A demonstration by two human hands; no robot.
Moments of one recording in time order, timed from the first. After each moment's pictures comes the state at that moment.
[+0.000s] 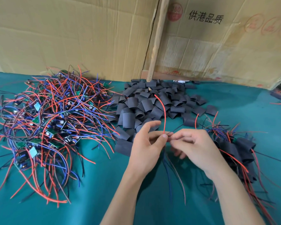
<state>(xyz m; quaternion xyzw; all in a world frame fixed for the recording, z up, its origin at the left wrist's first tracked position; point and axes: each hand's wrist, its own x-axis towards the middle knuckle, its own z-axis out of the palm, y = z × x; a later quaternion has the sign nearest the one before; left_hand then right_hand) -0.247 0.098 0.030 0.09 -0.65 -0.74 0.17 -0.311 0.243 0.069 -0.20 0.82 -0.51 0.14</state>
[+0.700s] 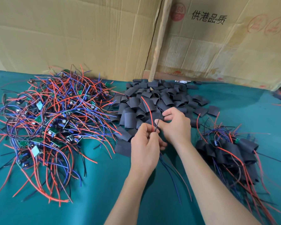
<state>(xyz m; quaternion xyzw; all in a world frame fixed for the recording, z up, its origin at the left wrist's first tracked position) -0.252 0.103 0.028 0.18 -0.62 -0.72 0.25 -0.358 0.165 0.046 -0.10 0.90 -0.43 -0.04</state>
